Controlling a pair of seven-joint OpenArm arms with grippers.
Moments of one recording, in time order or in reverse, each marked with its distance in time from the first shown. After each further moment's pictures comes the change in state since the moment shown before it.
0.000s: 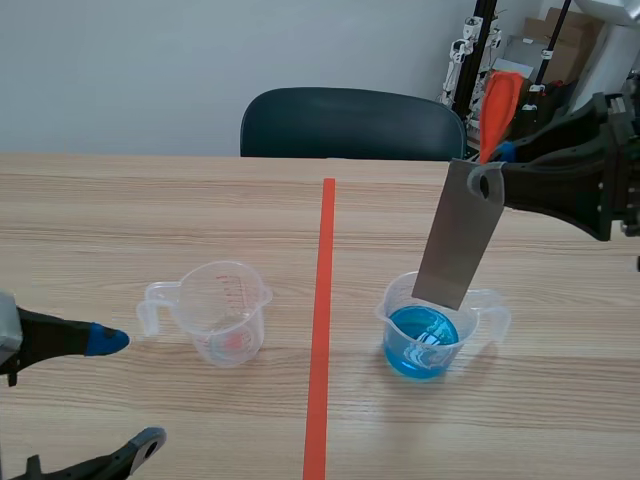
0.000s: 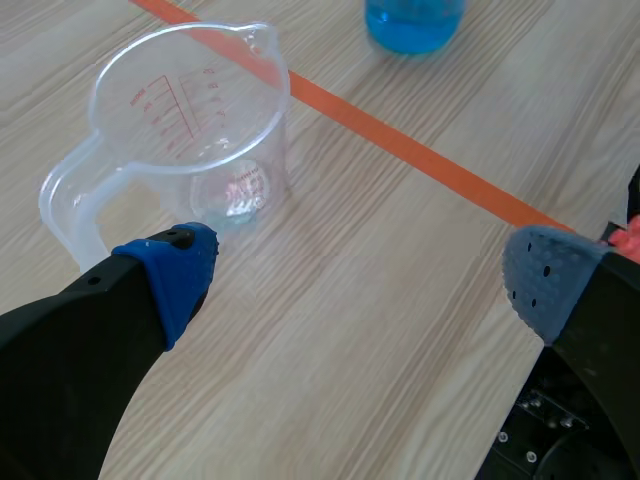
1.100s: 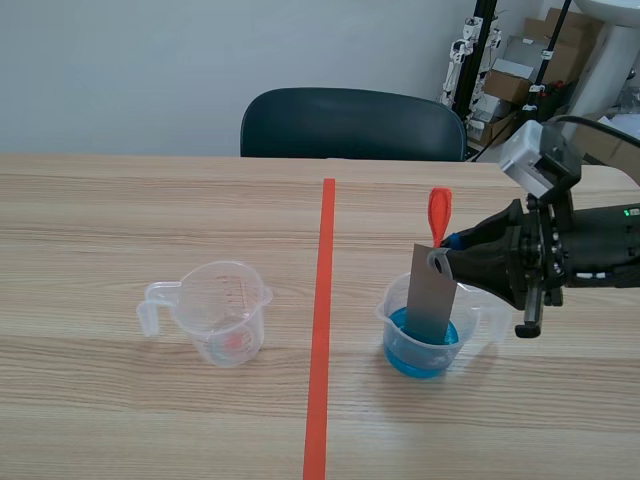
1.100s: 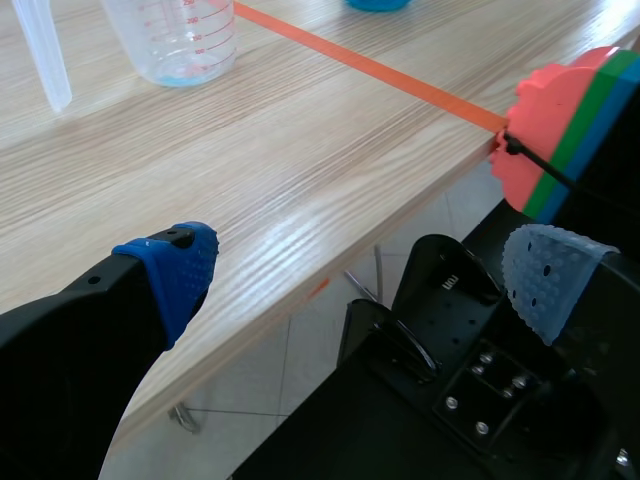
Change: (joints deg) left arm -3.2 18.7 -7.0 -52.6 42.4 15.4 -64.7; right arm -3.5 -18.4 0.3 -18.6 -11.1 0.0 -1.6
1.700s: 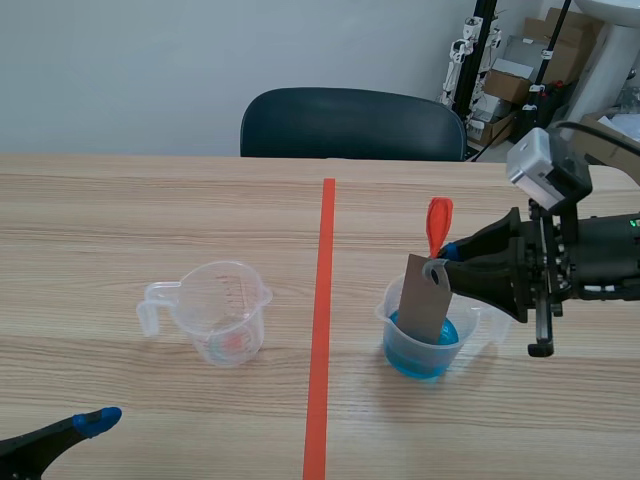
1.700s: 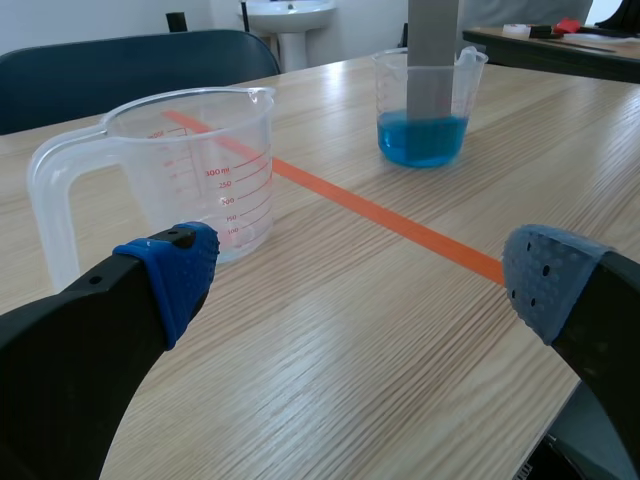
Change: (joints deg) left arm -12.1 7.5 2.5 2.5 -0.8 -3.2 0.2; right arm -1.2 0.4 0.3 0.0 -4.6 3.9 6.1
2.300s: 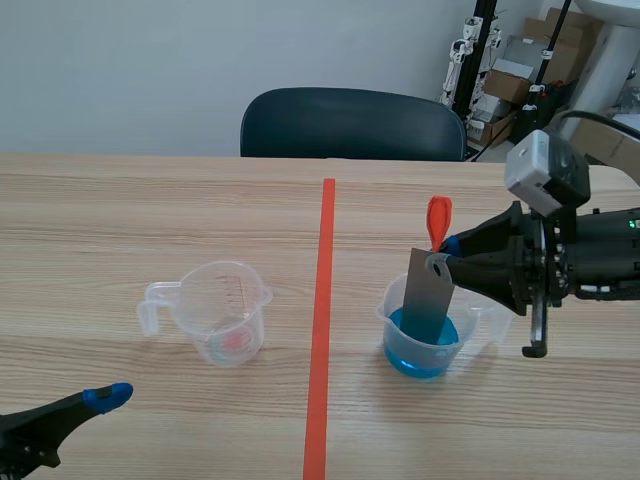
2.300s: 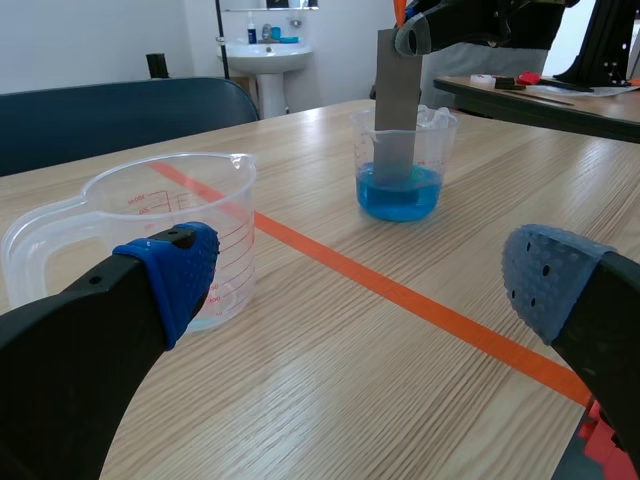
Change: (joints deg) left arm 1.0 0.1 0.5 6.7 -0.1 -4.1 0.0; right arm 0.0 0.0 0.0 0.0 -8.0 -6.1 5.0
